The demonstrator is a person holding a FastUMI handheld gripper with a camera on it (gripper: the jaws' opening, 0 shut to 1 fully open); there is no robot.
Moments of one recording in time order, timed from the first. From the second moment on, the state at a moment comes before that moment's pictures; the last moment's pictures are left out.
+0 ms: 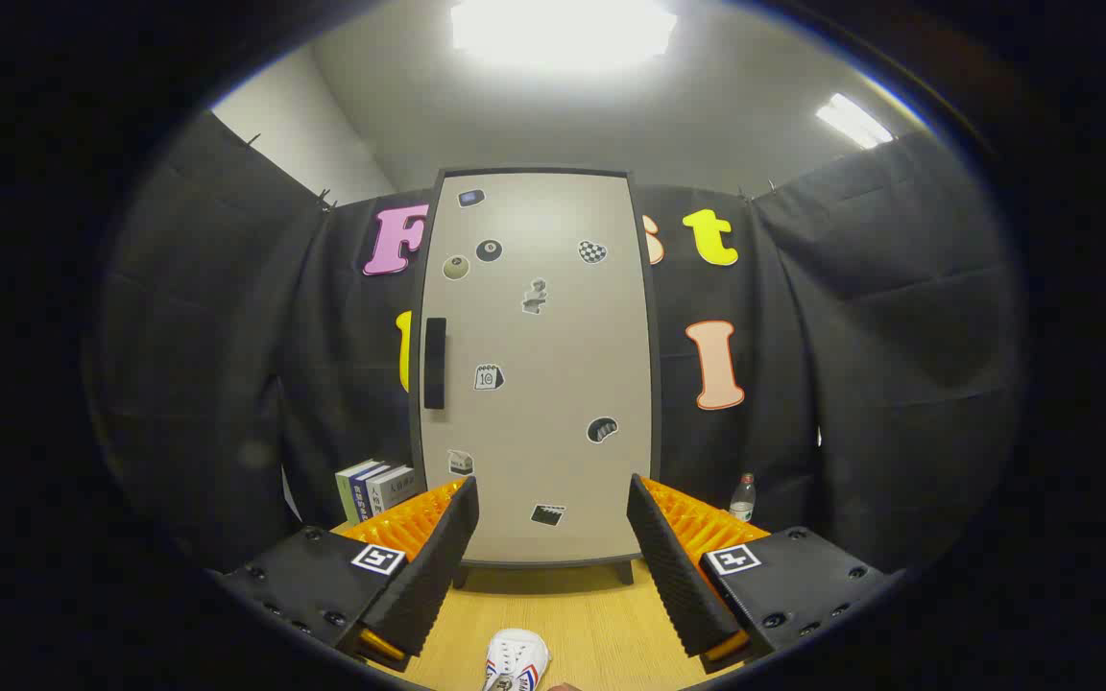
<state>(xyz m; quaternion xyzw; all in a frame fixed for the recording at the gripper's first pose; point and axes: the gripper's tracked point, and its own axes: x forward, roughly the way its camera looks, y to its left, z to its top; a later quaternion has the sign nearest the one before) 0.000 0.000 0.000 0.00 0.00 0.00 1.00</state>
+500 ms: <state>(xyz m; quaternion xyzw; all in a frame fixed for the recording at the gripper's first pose) 0.001 0.014 -0.002 -0.02 0.00 0.02 1.00</state>
